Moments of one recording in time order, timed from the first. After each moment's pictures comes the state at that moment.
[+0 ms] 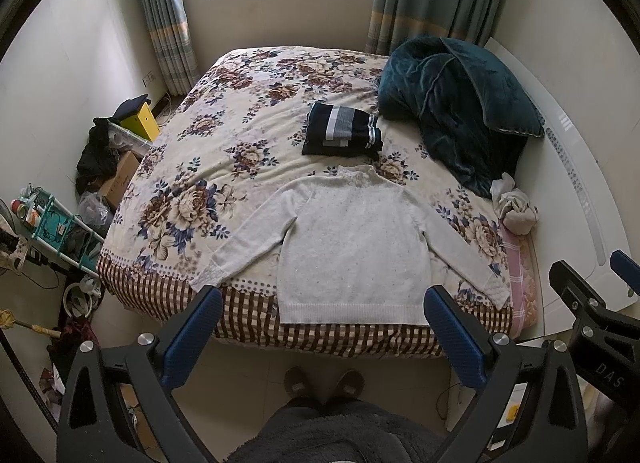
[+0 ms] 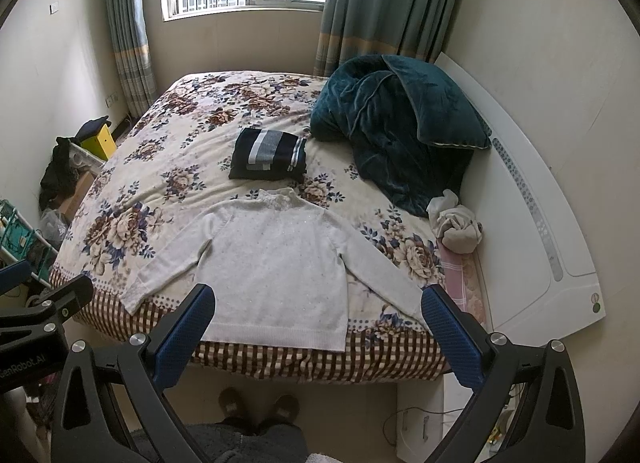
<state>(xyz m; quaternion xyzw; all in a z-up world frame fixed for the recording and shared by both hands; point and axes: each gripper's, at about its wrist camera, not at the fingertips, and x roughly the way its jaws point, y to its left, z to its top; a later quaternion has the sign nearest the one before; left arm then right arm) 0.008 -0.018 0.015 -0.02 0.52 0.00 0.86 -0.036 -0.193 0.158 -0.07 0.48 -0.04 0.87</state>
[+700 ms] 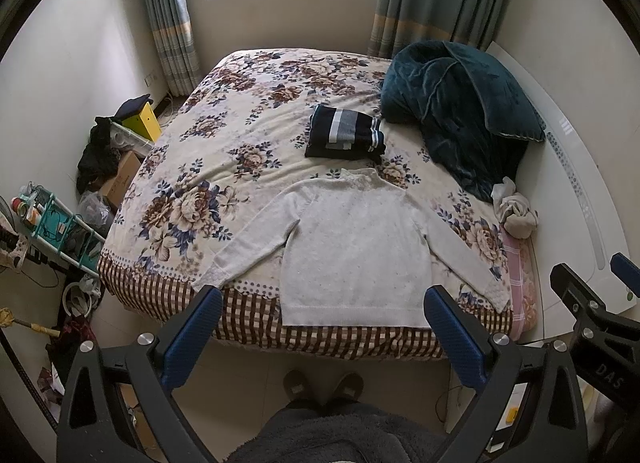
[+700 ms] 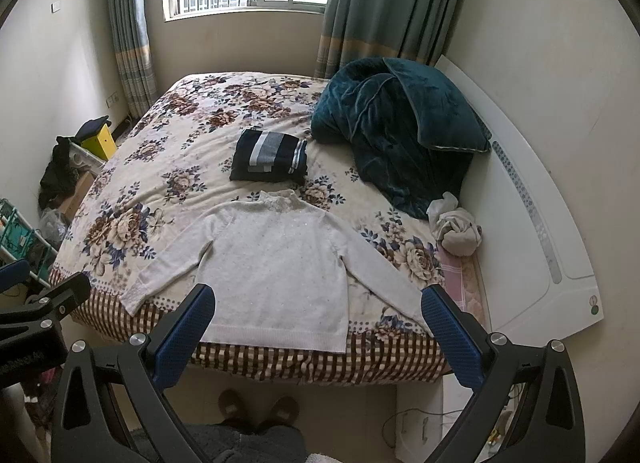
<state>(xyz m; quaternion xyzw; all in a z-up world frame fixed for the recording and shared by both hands) 0.013 -0.017 0.019 -0.02 0.51 0.00 0.86 -0.038 -0.193 0.156 -0.07 0.48 -0.04 0.88</state>
